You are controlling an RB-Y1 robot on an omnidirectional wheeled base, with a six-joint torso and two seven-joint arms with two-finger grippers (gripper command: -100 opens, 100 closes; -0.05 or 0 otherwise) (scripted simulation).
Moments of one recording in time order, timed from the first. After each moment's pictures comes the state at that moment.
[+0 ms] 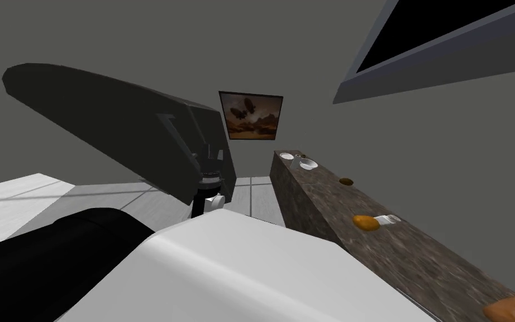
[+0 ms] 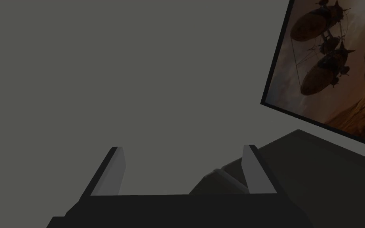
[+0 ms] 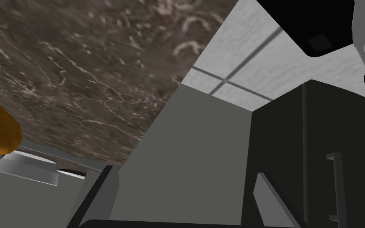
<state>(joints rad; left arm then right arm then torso) 0.49 -0.01 0.04 -2.35 0.02 -0.57 0.07 1.17 -0.80 -0.51 -1.61 0.89 -0.97 0.46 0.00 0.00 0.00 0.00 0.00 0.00</state>
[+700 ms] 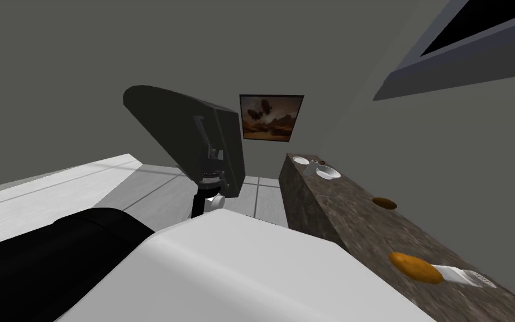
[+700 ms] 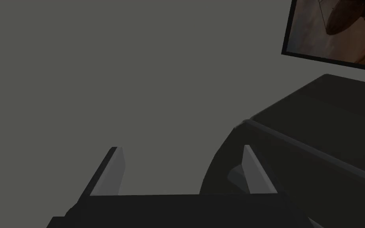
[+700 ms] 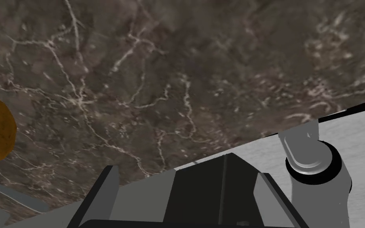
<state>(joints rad) 0.49 -0.01 0.04 -2.35 0.02 -0.57 0.07 1.26 -0.92 -0.62 -1.50 1.10 -1.06 0.54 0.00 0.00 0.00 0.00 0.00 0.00</state>
